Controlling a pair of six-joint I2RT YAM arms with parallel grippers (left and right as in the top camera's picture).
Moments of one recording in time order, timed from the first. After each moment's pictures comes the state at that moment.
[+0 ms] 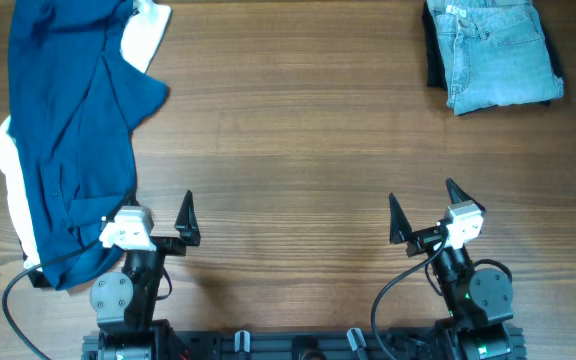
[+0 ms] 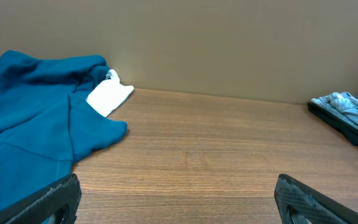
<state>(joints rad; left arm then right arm) 0.07 0.01 0.01 -0.06 0.18 -0.15 0.21 0.02 0.01 0.00 -0.04 0.01</state>
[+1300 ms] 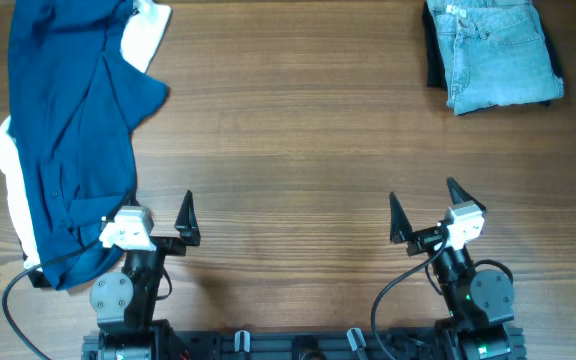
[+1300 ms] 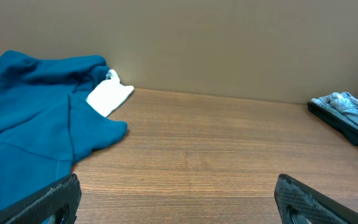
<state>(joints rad) 0.07 0.01 0.01 -0.06 0.18 -0.15 0.21 0.02 0.01 0.03 -0.04 0.00</state>
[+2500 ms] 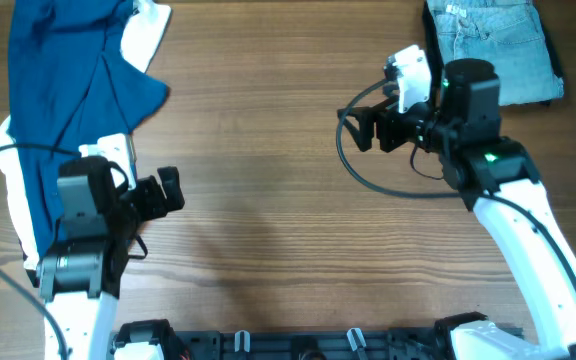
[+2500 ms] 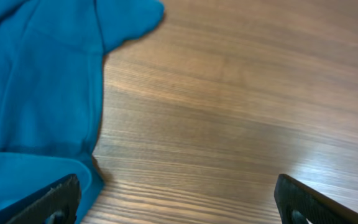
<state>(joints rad) 0.07 0.90 0.78 -0.69 0.08 -0.18 0.20 1.34 1.10 -0.40 -0.46 -0.03</state>
